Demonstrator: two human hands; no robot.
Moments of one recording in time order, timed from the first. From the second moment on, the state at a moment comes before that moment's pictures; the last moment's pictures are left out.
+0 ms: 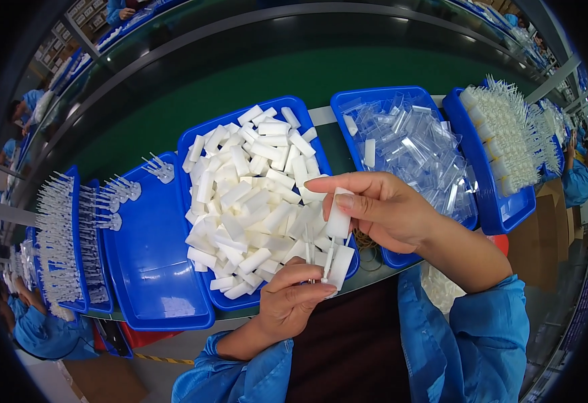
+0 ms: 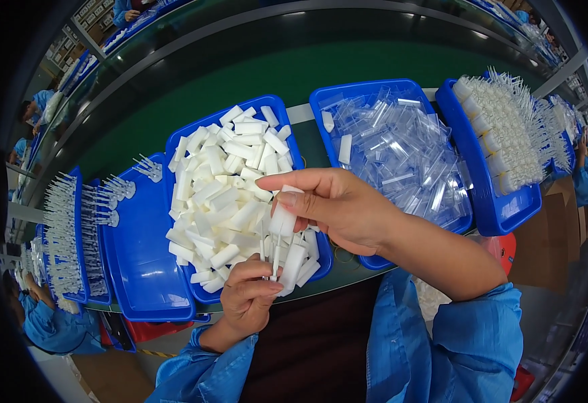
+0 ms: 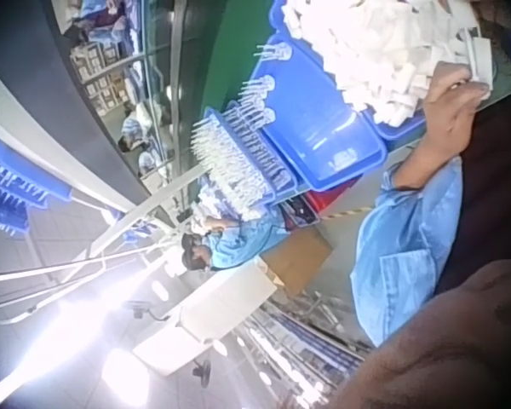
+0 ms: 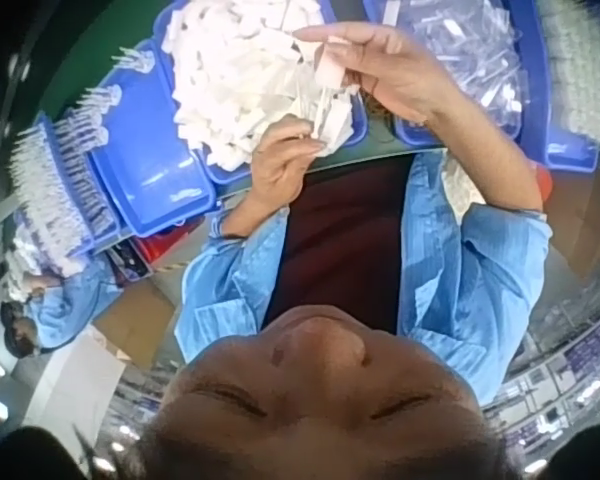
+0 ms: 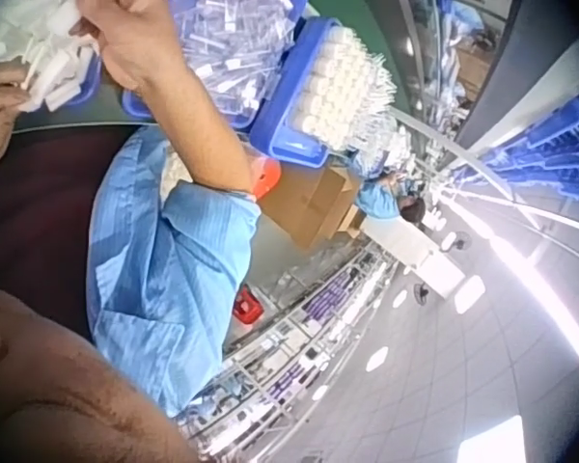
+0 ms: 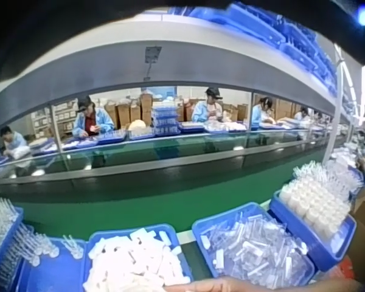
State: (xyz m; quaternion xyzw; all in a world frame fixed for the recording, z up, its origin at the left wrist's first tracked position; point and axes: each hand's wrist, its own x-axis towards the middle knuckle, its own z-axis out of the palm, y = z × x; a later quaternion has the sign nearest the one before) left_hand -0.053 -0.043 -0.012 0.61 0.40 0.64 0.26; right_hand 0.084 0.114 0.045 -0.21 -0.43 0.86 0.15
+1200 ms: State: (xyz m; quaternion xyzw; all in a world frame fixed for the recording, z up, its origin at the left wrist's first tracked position) left_hand -0.072 -0.058 -0.023 0.48 0.30 0.74 0.37; right_hand 0.025 0.131 0.074 -0.13 -0.85 0.46 0.20
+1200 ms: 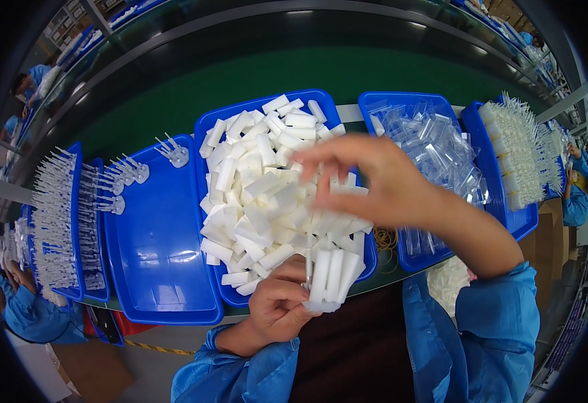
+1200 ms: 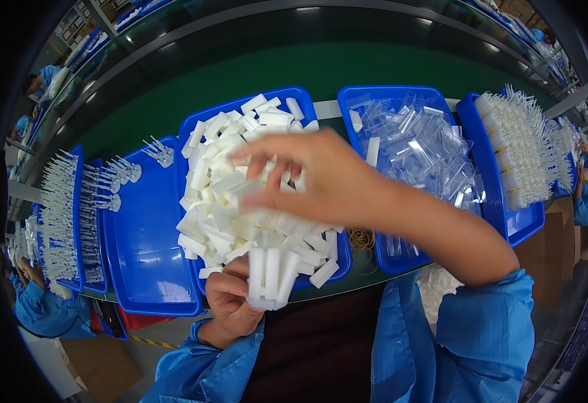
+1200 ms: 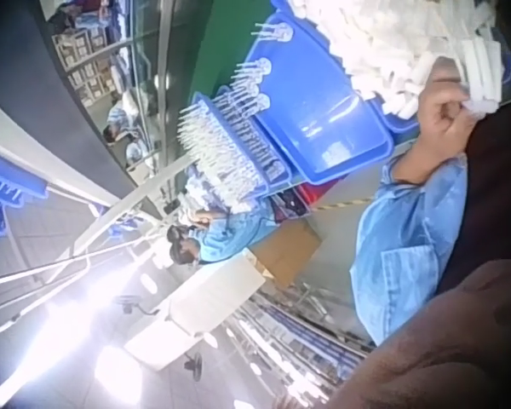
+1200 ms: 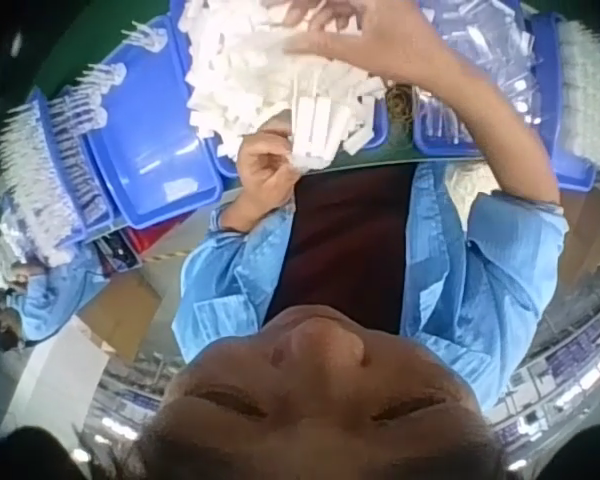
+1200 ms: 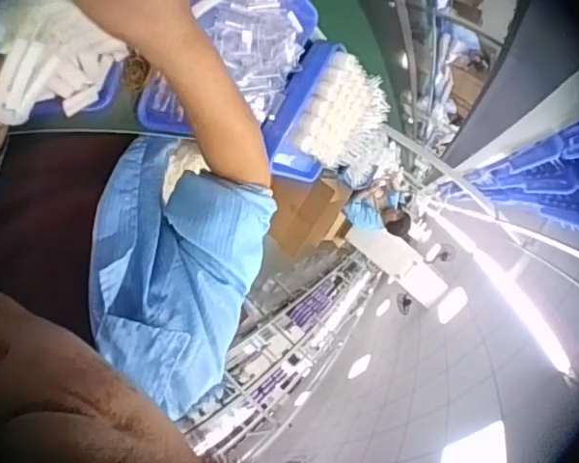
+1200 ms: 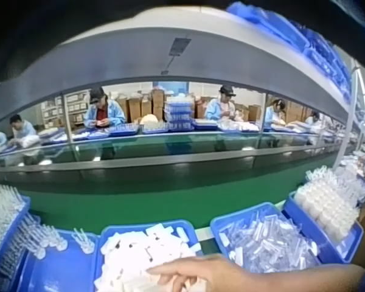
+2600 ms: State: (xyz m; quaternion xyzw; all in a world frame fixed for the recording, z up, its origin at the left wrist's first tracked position) left_hand -0.054 -0.043 -0.015 0.61 0.38 0.64 0.29; right_hand 0.091 0.127 0.065 -0.20 -0.62 0.75 0.13
